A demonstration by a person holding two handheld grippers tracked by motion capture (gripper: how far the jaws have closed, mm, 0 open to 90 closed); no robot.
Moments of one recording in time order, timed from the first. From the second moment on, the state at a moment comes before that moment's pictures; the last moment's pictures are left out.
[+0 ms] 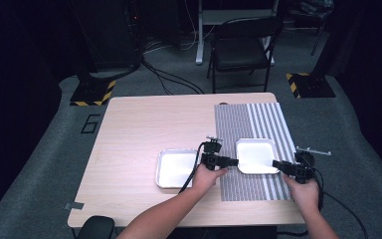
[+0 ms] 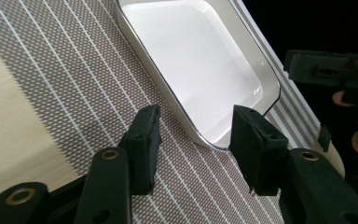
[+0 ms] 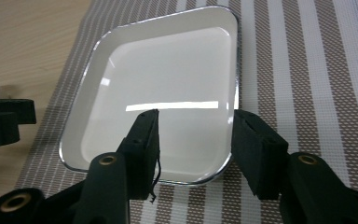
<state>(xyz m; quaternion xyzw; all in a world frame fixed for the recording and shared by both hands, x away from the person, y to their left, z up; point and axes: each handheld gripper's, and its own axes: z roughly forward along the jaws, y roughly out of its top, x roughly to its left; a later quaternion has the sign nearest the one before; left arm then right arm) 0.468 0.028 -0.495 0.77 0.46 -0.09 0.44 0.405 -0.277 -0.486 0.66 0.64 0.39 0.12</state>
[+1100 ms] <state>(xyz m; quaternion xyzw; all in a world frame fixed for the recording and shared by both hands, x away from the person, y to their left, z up) 0.466 0.108 -0.464 0.77 0.45 -0.03 0.46 0.392 -0.220 -0.448 0.58 0.69 0.42 0.11</state>
